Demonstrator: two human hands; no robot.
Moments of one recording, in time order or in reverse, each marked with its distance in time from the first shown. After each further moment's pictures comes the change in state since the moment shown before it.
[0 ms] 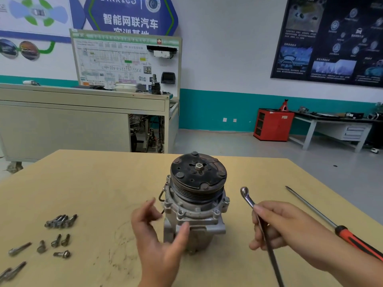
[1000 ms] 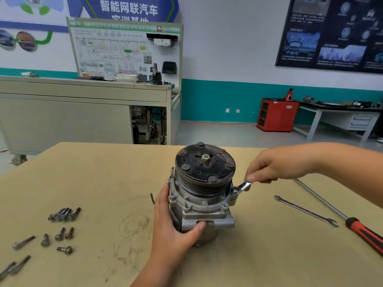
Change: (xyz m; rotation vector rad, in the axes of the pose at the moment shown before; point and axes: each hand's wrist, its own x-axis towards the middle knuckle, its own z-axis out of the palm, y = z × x) left_hand -0.002 -0.034 -0.003 0.073 -0.387 -0.299; right_hand 0.075 -0.078 -0.034 -0.958 -0.407 0.009
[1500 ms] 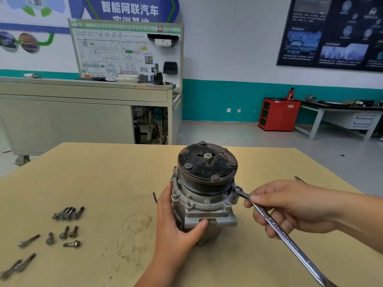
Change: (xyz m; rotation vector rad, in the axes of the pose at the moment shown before) left_hand -0.002 -0.001 0.001 -0.003 0.013 -0.009; right_hand -0.025 0.001 0.067 1.004 -0.079 0.050
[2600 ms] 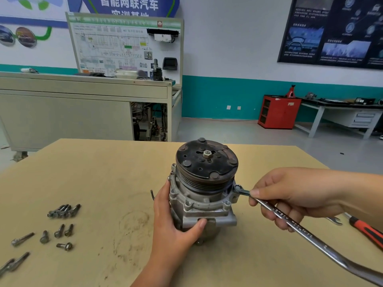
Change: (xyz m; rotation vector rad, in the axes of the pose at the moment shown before) left_hand -0.001 -0.007 0.001 0.008 0.022 0.003; right_hand -0.003 -0.023 -0.004 -0.332 0.023 0.105
